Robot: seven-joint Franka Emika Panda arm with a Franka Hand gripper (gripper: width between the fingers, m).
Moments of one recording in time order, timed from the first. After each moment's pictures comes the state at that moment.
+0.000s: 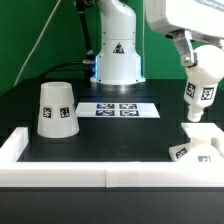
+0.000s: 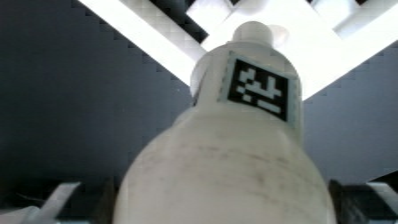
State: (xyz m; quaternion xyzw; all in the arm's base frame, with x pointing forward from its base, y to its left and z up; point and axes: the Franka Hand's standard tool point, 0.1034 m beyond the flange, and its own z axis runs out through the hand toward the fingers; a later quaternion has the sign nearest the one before) arm 0.607 0.096 0.161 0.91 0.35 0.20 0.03
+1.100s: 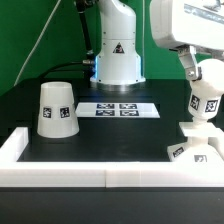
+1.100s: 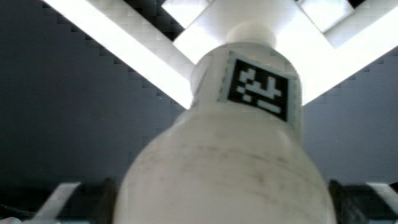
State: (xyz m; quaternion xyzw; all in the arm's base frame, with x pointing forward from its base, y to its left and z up) arm 0.598 0.100 0.140 0.91 0.36 0.20 0.03
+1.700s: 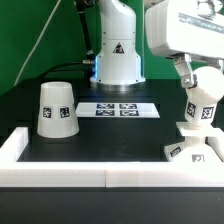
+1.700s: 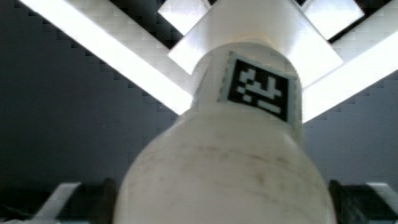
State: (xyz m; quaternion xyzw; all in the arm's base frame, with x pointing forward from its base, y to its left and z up) arm 0.595 0.094 0.129 0.91 0.35 0.22 0.03
